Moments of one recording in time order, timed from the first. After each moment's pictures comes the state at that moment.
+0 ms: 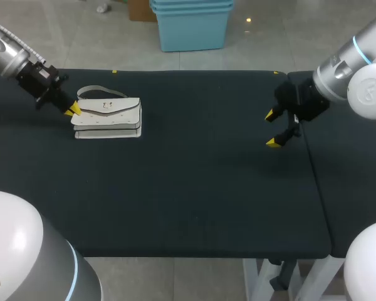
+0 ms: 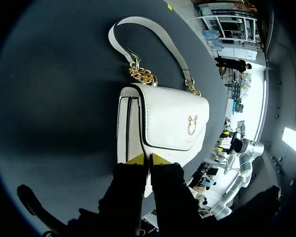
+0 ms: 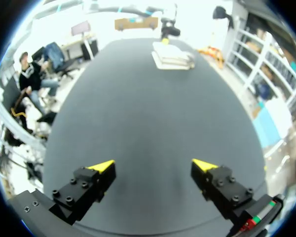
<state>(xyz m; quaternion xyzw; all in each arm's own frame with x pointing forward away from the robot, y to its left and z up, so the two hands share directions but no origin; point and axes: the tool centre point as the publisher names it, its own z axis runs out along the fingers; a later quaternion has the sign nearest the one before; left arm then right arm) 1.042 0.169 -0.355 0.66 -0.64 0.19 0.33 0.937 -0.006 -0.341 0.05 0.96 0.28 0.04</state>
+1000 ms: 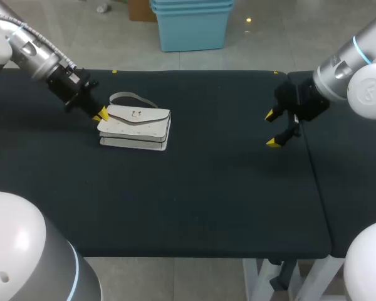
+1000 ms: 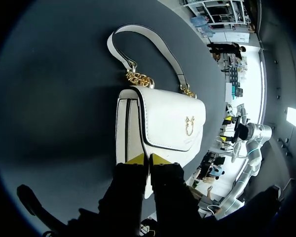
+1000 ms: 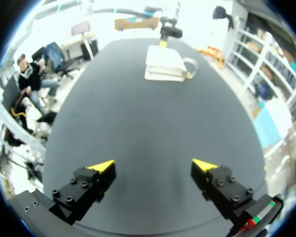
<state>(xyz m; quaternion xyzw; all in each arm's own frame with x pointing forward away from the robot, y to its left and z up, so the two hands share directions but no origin) 1.015 0.086 -0.355 0.61 -0.69 0.19 0.33 0.937 -0.006 -0.341 0.05 0.96 0.28 0.04</state>
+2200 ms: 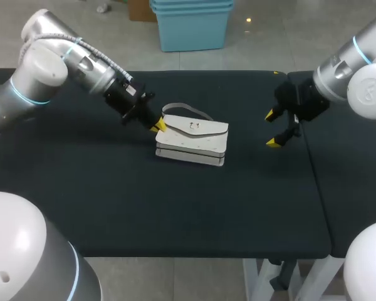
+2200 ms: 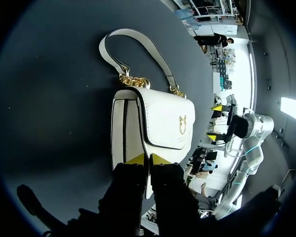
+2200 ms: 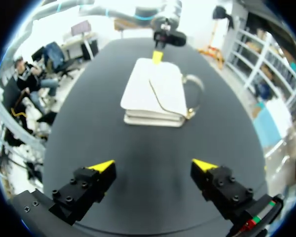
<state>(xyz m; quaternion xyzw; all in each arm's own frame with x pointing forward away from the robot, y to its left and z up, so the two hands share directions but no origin) 0.965 -0.091 -0.352 0.58 -0.69 0.23 0.37 0.937 -0.006 -0.341 0.05 0.96 0.28 0.04</state>
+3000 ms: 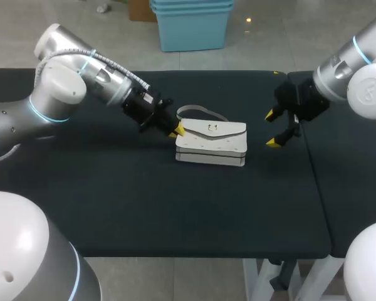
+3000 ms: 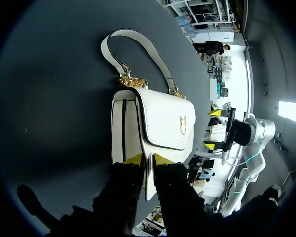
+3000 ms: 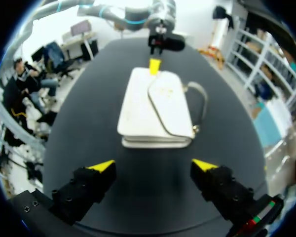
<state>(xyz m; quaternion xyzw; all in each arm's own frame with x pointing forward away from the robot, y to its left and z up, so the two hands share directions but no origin) 0.953 -0.141 -0.359 0.59 -0.68 0.26 0.36 0.937 -0.006 -0.341 0.05 0.96 0.28 0.04</state>
